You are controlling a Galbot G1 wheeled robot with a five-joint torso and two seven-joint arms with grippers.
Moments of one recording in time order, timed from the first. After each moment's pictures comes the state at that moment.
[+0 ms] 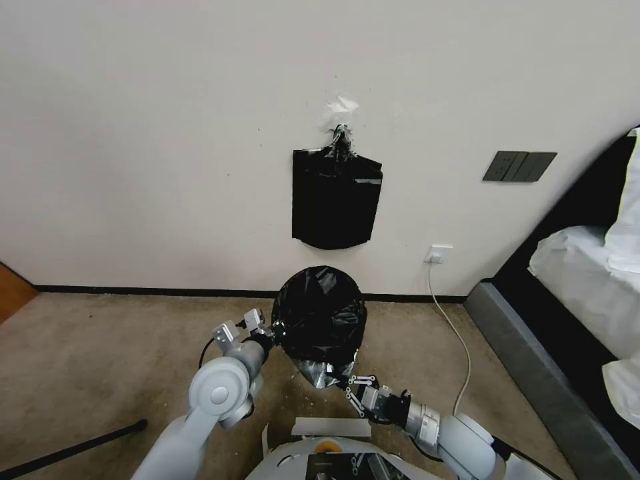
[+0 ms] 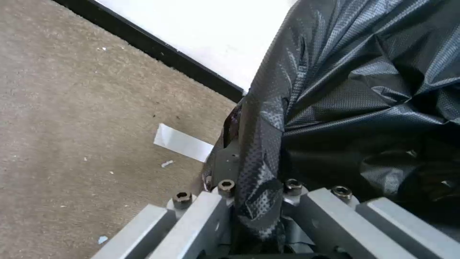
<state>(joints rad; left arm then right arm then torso) 1.31 -1.09 -0.23 -2.29 -1.36 0.40 -0.84 -1.52 0.82 0.13 1.95 -0.02 0.30 -0.28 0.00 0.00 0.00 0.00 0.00</state>
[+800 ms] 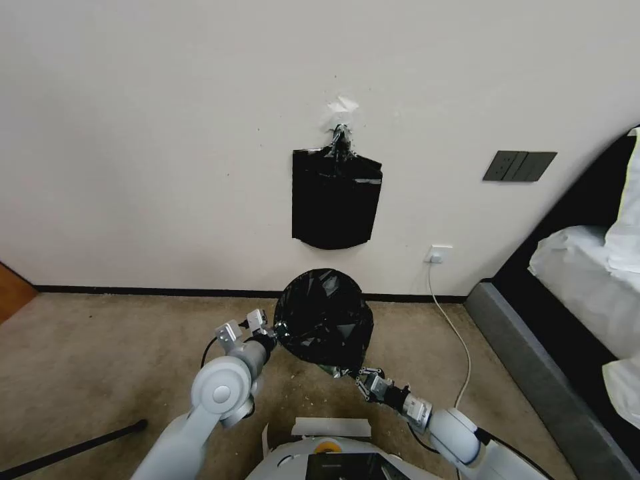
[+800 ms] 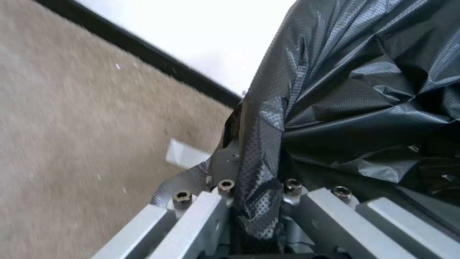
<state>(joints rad) 1.26 -1.07 -0.24 -2.23 -1.35 0.37 -0.83 -1.56 0.82 0.16 1.89 0.07 0.31 -0.23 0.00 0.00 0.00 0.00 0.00</state>
